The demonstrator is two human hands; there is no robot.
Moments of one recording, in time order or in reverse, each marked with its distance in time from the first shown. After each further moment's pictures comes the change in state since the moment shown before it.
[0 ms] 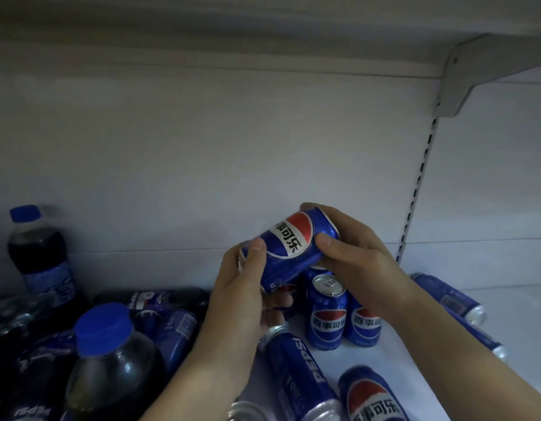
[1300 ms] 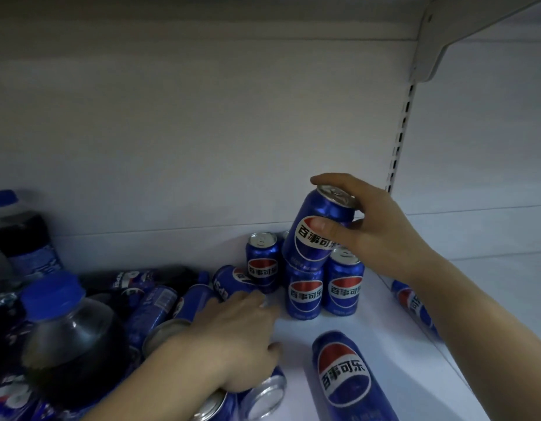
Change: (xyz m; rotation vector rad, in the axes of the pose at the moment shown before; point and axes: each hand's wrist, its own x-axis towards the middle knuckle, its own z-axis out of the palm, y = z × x) left_hand -0.011 -0.028 0.003 1.880 -0.630 0.070; right_hand -0.027 -0.025 -0.044 -0.674 0.153 -0.126
